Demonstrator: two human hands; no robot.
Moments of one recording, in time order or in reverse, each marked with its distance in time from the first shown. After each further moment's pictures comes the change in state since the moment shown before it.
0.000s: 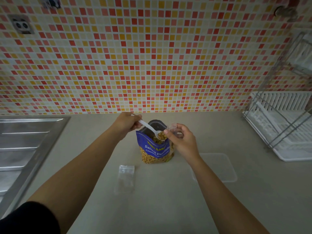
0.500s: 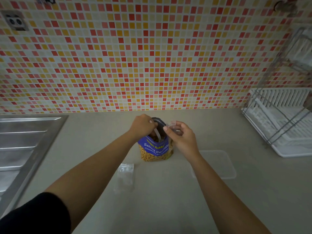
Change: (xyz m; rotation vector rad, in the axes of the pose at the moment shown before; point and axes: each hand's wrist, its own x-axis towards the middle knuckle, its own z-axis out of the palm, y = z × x) left_hand -0.002 -0.006 0.047 0.657 -0.061 0.248; right_hand 0.001 -0.001 0.001 0.008 0.027 0.005
